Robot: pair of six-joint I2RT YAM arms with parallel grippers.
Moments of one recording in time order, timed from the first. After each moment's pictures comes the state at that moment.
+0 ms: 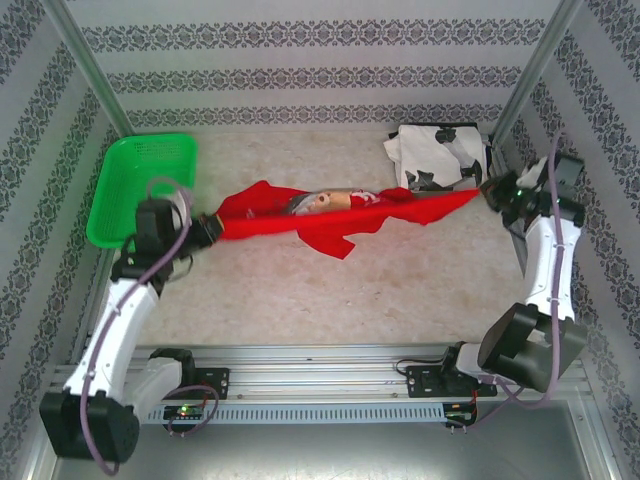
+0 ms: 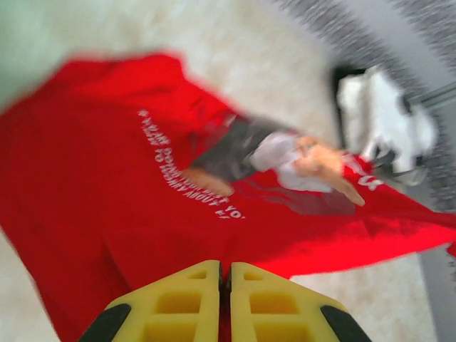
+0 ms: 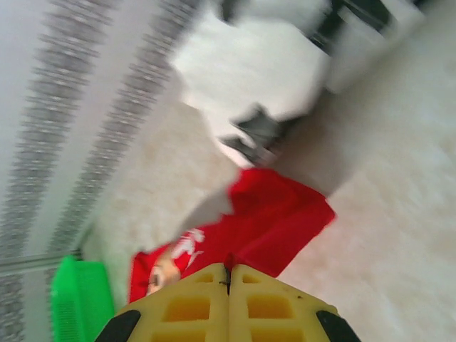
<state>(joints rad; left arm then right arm) -0.03 0.91 0.76 -0.49 0.36 -0.56 -0.46 1.33 1.21 -0.73 -0.58 0.61</state>
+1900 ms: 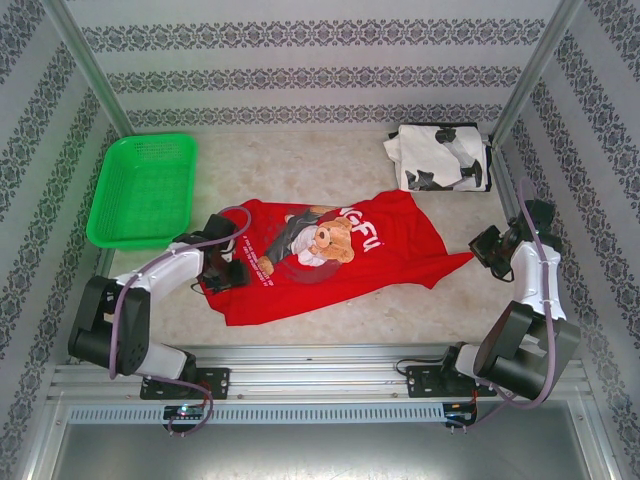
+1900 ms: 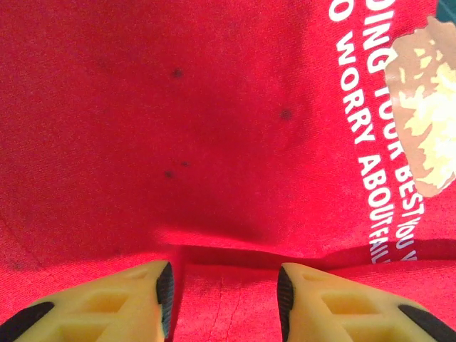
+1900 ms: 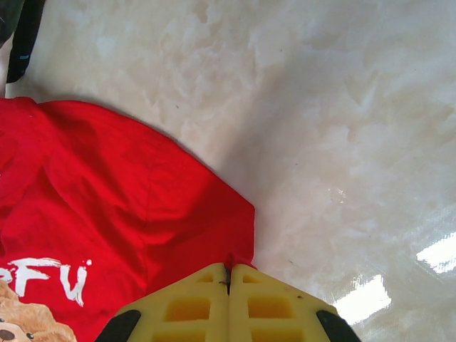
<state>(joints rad) -0.25 1.44 0.77 -0.71 0.15 -0.49 -0.49 1.28 0.90 -0.78 -0.33 0.46</state>
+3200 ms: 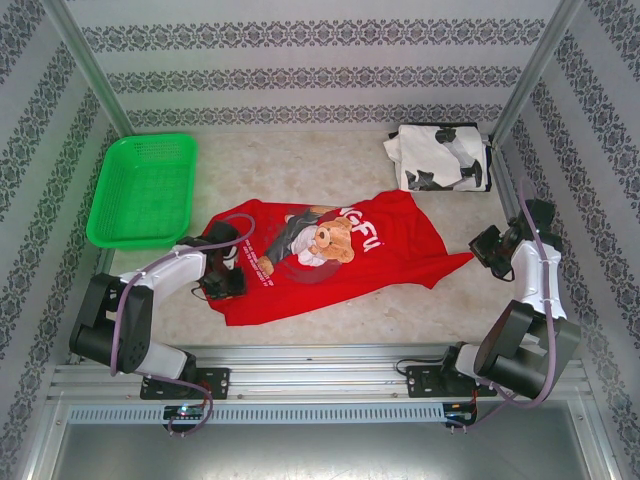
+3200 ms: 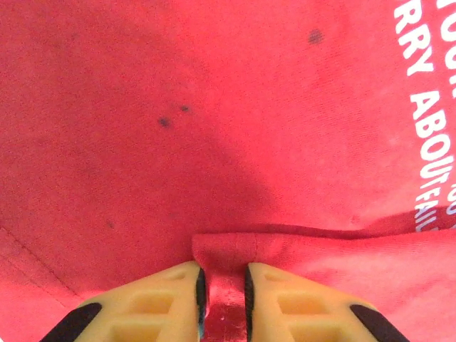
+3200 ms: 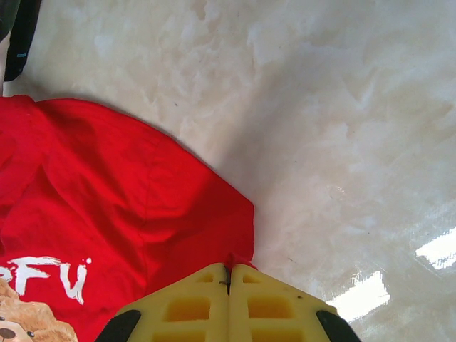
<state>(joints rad) -0.27 1.45 0.74 -0.74 0.16 -0.46 -0.49 1.29 0.91 -0.79 -0.33 0.46</state>
